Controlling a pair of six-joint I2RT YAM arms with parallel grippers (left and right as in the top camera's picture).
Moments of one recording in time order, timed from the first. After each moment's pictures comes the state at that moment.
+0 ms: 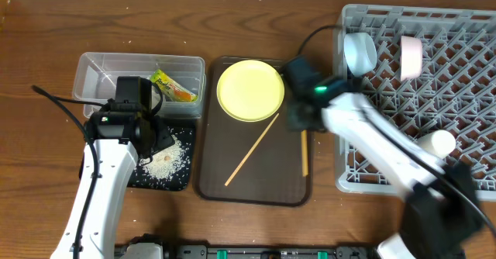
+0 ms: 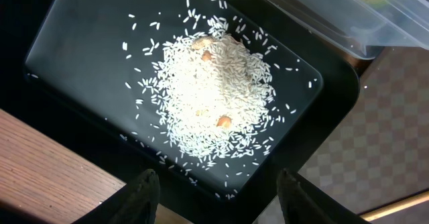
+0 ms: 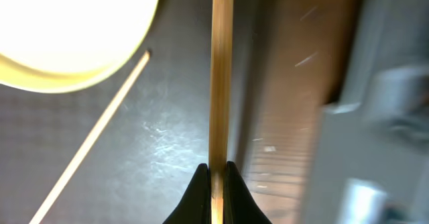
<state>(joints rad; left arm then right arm) -0.01 1.29 1.01 -1.07 -0.11 -0.52 0.54 1.73 1.33 -0.94 0.10 0.51</state>
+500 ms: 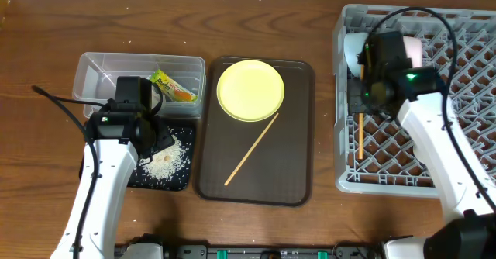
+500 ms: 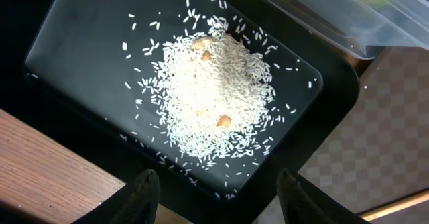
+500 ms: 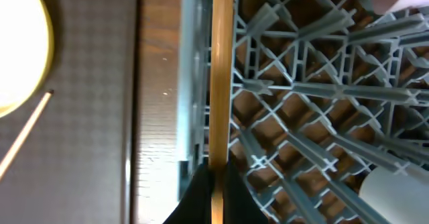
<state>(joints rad) -0.01 1.29 1.01 -1.07 -0.11 -0.52 0.18 1.55 1.33 -0.99 0.06 0.18</state>
